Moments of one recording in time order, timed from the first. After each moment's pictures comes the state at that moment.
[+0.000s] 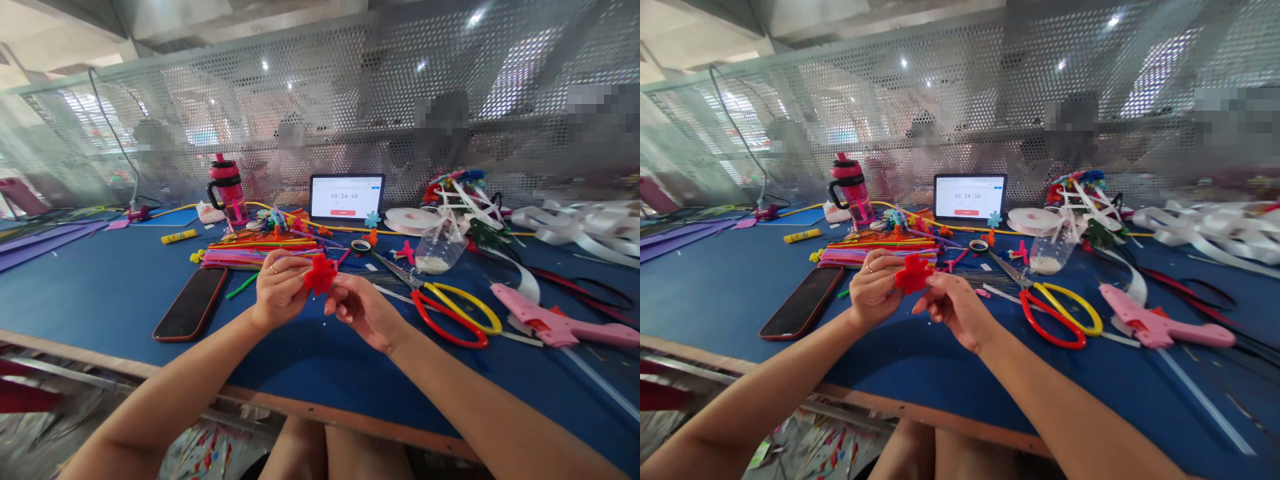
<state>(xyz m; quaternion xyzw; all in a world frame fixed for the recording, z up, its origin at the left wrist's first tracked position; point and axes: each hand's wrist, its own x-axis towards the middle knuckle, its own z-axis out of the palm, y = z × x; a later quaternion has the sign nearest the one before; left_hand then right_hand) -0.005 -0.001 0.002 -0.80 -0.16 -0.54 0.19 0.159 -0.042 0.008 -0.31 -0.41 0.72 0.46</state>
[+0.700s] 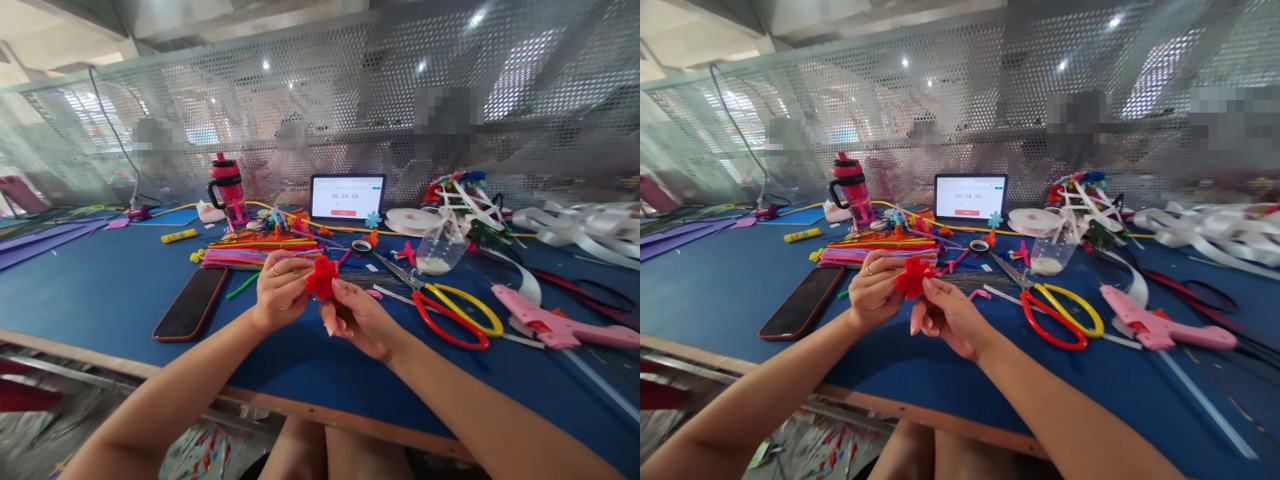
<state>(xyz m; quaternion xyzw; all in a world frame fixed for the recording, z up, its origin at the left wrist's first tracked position) -0.005 -0.003 0.002 -0.81 -0.16 -0.54 0.19 0.153 -0.046 -0.002 -0.21 -0.45 0.75 0.43</state>
